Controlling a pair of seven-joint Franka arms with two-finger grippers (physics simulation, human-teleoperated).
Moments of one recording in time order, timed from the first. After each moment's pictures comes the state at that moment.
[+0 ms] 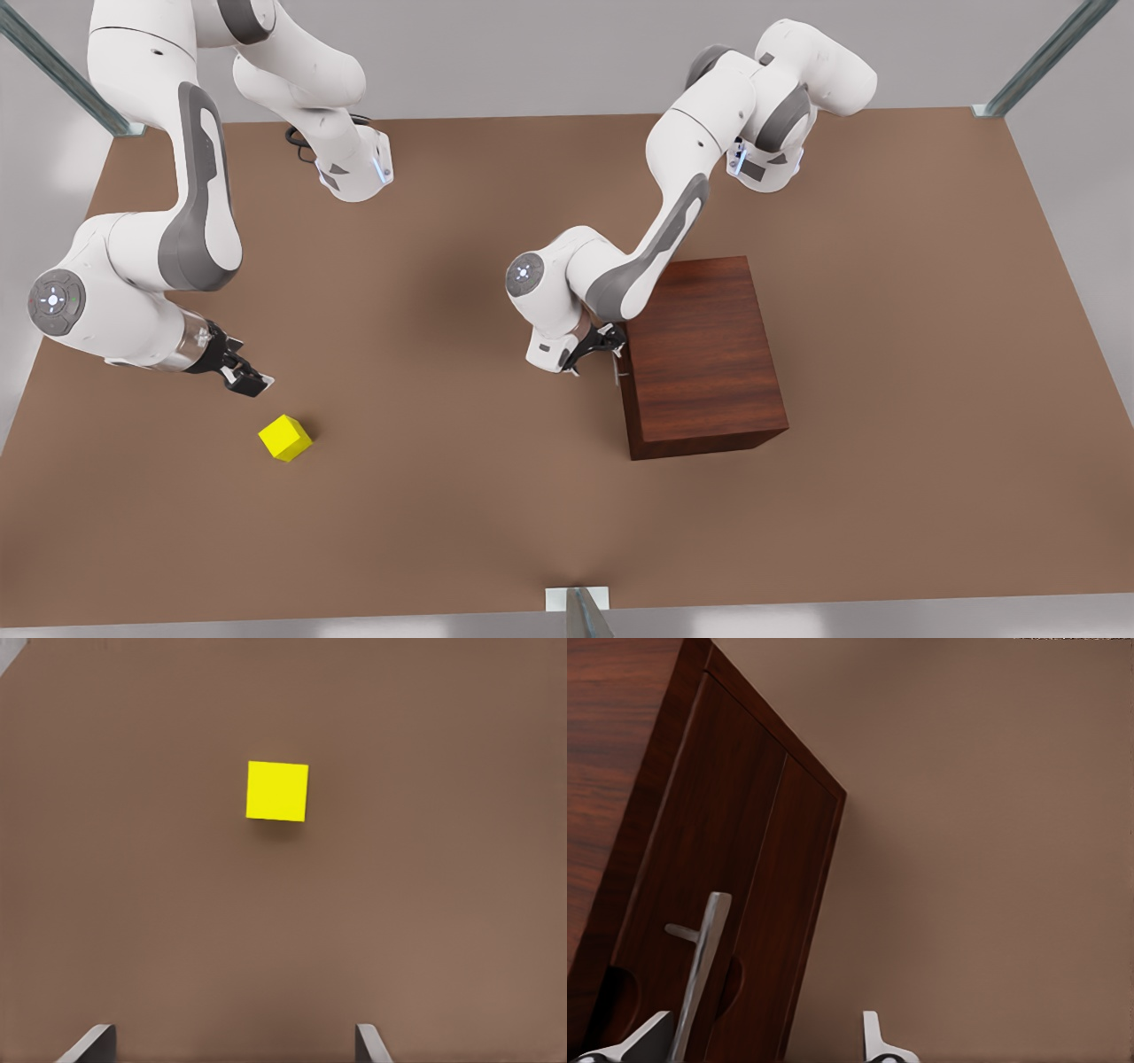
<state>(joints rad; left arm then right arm) -0.80 0.89 0.00 -1.04 0.36 1.74 -1.17 -0.08 0.24 0.08 -1.61 0.09 1.75 0.78</state>
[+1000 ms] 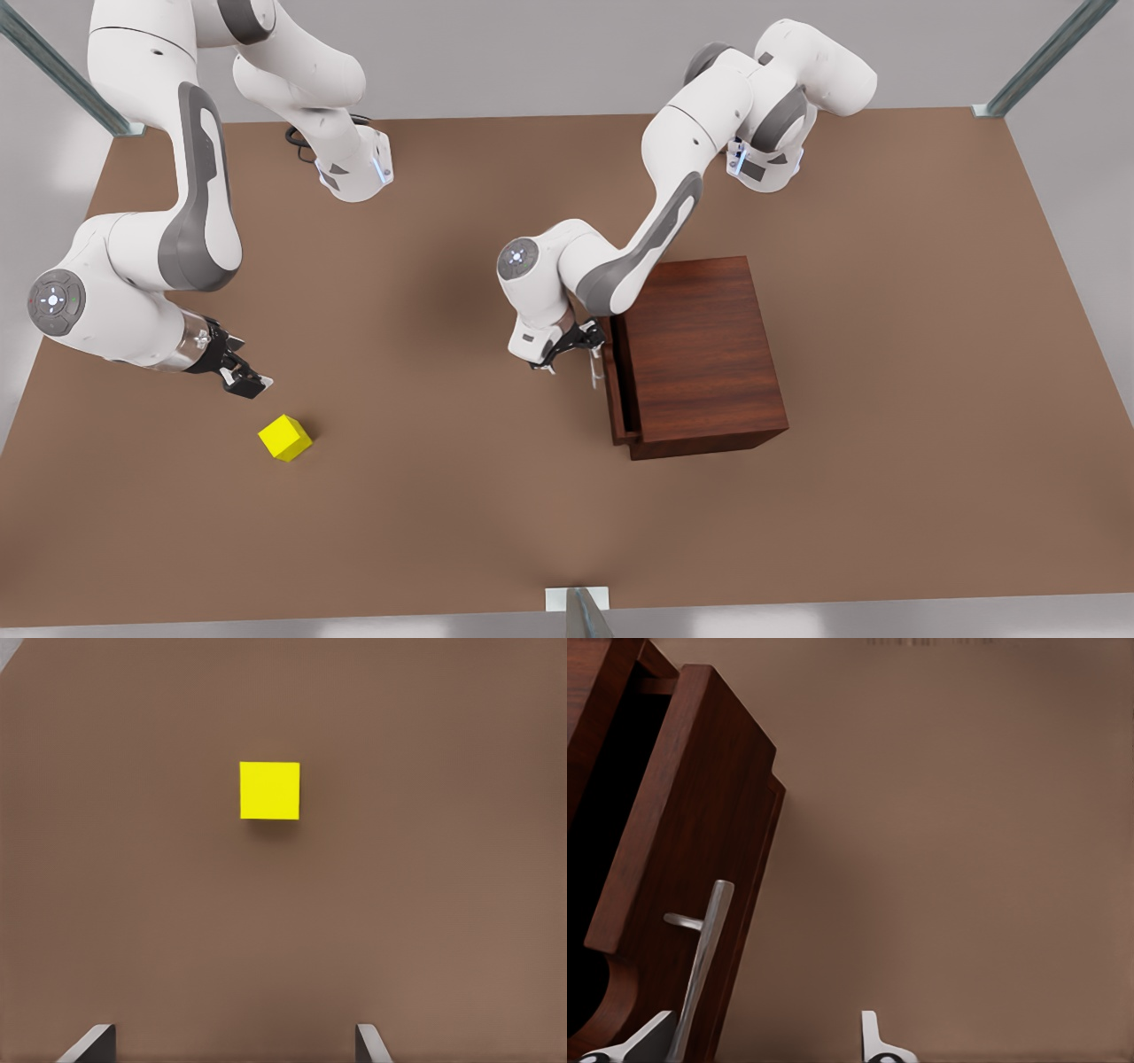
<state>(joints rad) -0.81 0.90 -0.04 -1.03 0.36 1.84 -1.21 -0.08 0.24 0.08 -1.61 0.09 1.75 0.83</state>
